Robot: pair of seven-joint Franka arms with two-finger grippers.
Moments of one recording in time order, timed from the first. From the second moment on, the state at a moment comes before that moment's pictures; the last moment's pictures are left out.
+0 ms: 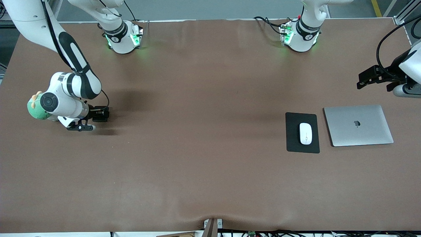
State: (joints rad) left arm -0.05 0.02 0.01 -1.55 -0.02 1.52 0.07; right arm -0.06 0.37 -0.07 -2.29 -0.01 2.44 -0.09
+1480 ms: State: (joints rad) left arm -0.05 0.02 0.01 -1.55 -0.02 1.52 0.08; right arm -0.06 0.36 -0.06 -1.99 -0.02 2.18 -0.14
